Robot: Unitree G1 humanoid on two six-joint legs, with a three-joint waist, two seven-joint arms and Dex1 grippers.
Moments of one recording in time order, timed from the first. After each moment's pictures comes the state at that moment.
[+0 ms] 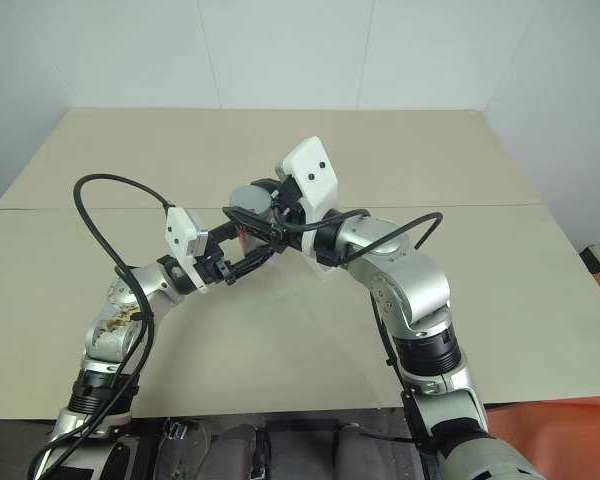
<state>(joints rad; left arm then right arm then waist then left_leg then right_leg) -0.39 0.36 0.00 -0.10 -0.36 0.21 -0.80 -0.73 -0.22 0.15 -0.32 0.42 0.77 0.52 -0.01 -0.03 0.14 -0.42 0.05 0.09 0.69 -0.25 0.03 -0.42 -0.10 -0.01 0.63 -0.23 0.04</state>
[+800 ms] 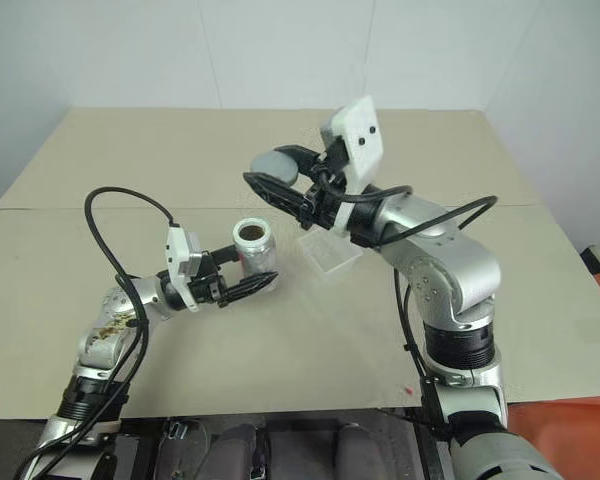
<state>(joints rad) -0.36 0.41 -0.01 -0.02 -0.44 0.18 -1.02 -0.77 -0.32 0.00 -0.39 0.61 0.82 0.53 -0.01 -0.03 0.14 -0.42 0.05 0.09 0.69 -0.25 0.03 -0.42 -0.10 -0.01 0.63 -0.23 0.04</state>
